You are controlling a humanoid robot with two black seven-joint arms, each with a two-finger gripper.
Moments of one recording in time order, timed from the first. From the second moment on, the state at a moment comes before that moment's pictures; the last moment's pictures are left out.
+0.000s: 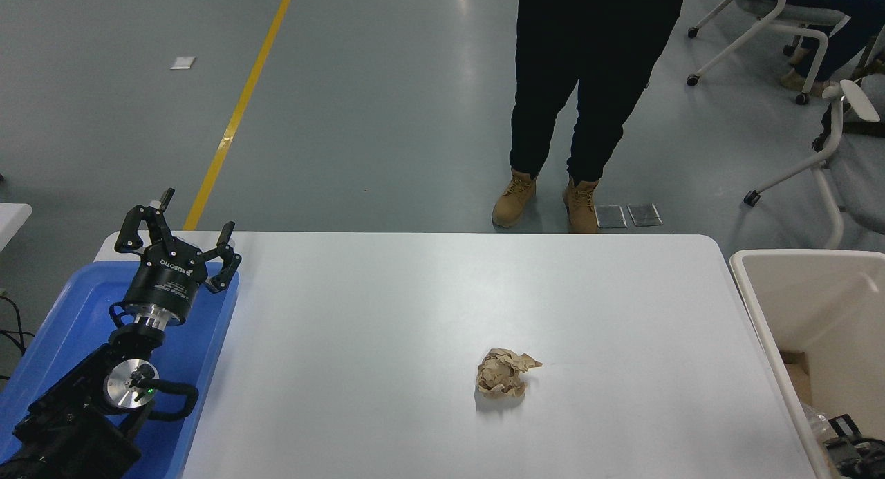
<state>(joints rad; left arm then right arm) -0.45 0.28 -1.07 -0.58 0.20 -0.61 -0.45 0.39 -0.24 -0.45 -0.10 0.11 -0.04 -0.18</state>
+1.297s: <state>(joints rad) -0.45 0.28 -1.07 -0.58 0.20 -0.61 -0.45 0.38 -0.25 -0.44 -0.11 0.12 -0.03 -0.18</state>
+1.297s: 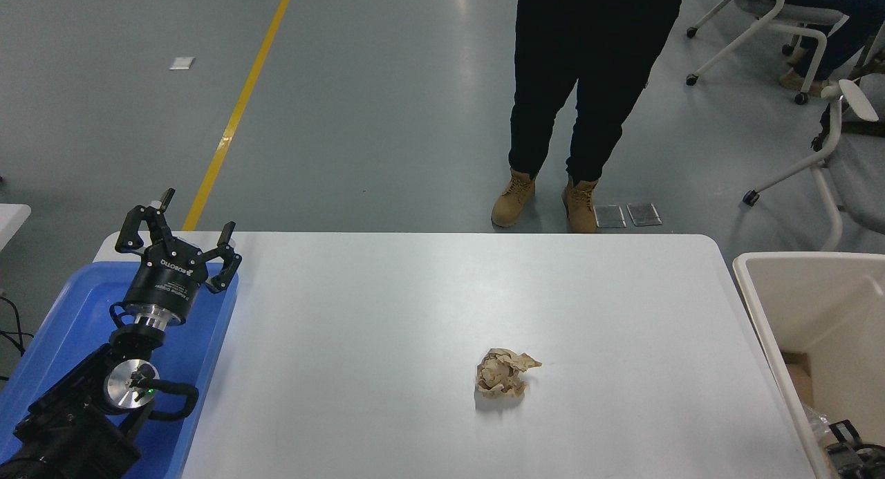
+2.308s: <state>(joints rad) -0.45 0.28 -1.07 -0.58 0.20 -0.61 -0.45 0.66 -0.41 -0.46 0.01 0.12 -0.04 -0.18</state>
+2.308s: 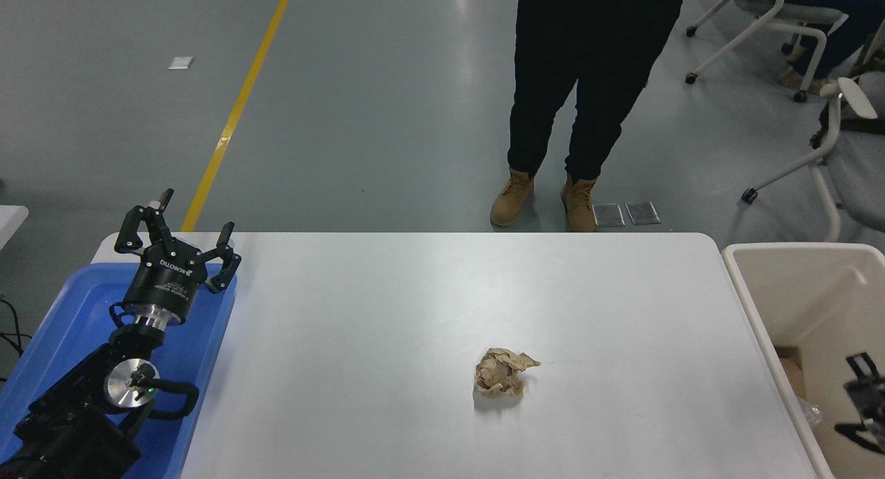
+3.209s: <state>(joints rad) -0.45 0.28 -1.07 -0.58 0.20 -0.61 -0.45 1.46 -0.44 -0.73 0.80 0.12 0.00 -0.19</state>
